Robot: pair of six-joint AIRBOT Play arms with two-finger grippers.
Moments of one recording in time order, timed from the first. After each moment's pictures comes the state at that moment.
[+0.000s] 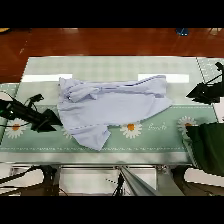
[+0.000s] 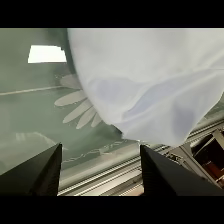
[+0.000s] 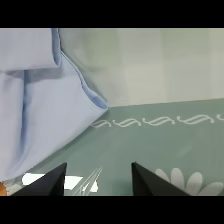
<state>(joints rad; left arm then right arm) 0.35 -1.36 0.77 1.01 -1.46 -1.29 -0.49 -1.43 1.22 -1.09 1.36 1.25</state>
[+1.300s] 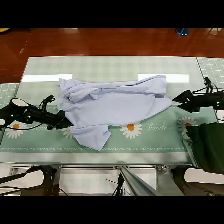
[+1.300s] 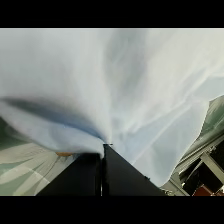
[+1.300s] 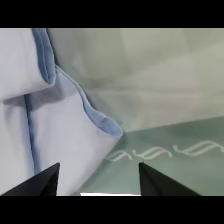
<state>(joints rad) 0.23 -1.38 0.66 0.80 -1.24 -1.18 -0.47 -1.49 0.95 -0.82 1.08 1.20</state>
